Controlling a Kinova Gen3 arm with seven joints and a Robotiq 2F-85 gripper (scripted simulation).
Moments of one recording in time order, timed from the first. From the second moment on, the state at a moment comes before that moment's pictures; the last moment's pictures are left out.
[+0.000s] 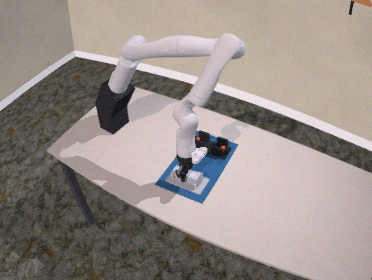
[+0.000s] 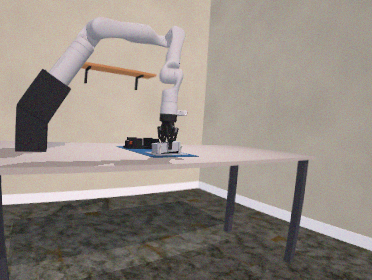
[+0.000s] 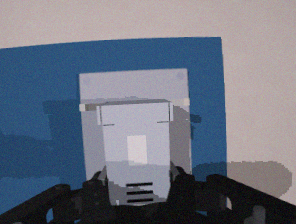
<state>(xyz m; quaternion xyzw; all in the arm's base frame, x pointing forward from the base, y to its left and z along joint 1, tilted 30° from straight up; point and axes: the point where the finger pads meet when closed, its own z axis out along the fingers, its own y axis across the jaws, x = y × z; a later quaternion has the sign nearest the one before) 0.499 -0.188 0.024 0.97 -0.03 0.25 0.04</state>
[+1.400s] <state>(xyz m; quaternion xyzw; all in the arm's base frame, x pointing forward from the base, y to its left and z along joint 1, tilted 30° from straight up) 0.500 -0.188 0.022 0.97 -0.03 0.26 0.04</state>
